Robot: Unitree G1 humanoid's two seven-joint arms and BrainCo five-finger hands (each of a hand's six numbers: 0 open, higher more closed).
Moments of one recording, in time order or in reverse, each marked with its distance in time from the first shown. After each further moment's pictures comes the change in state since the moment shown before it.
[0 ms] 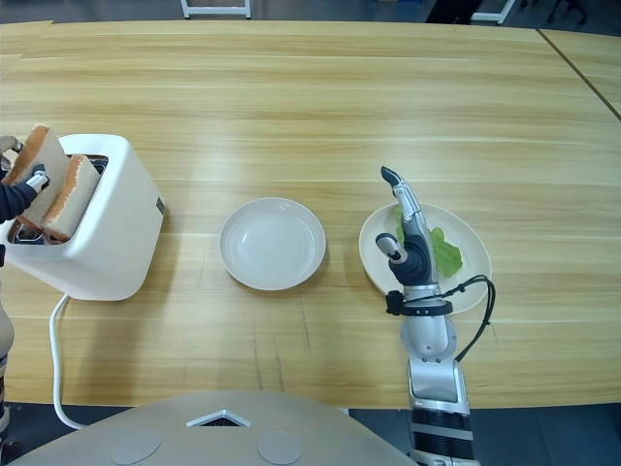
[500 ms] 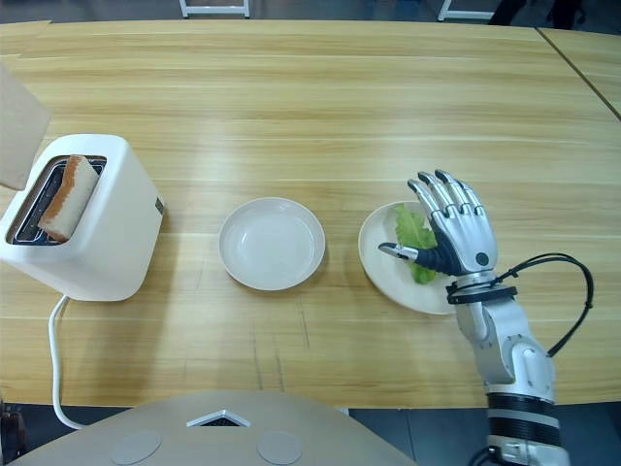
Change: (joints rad) left arm -0.138 0.003 0.113 -0.111 -0.142 -0.032 0.070; right arm -0.056 -0.415 -0.092 0.232 -0.703 0.075 -0.350
